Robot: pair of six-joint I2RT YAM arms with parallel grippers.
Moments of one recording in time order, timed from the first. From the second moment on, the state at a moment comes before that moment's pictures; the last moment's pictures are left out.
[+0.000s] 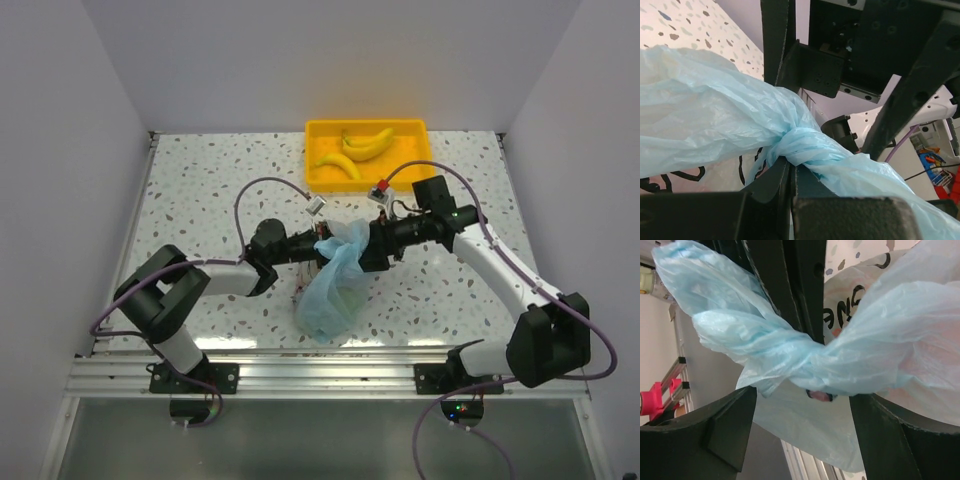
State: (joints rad) left arm -0.70 1.65 0.67 1.05 0.71 -0.93; right arm 0.34 1.34 1.06 -0.69 -0.98 -0.09
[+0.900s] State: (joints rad) left arm -0.73 1.75 0.71 1.16 0.68 -1.10; right arm 0.41 1.45 1.00 -0.28 -1.03 0.26
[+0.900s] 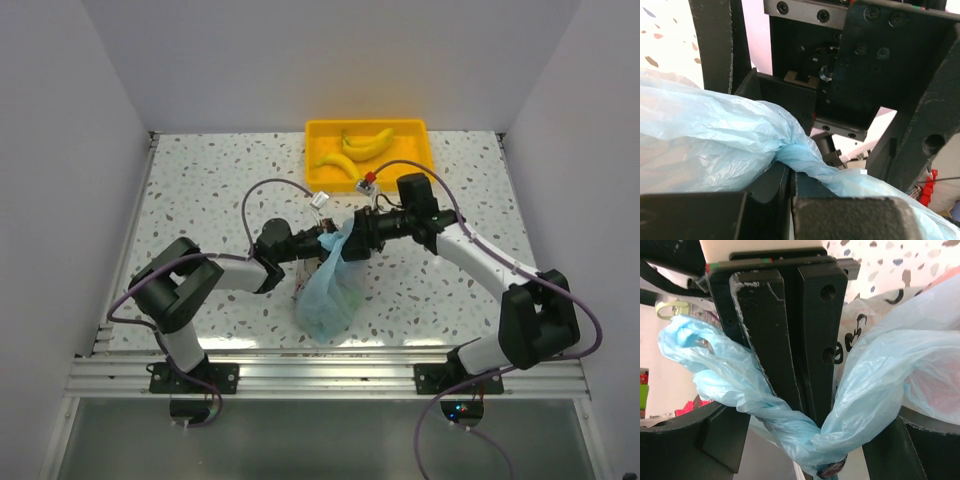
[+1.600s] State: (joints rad) left arm -0.68 1.70 0.66 1.19 0.66 -1.06; right arm 0.47 1.49 0.95 0.08 -1.04 0.39
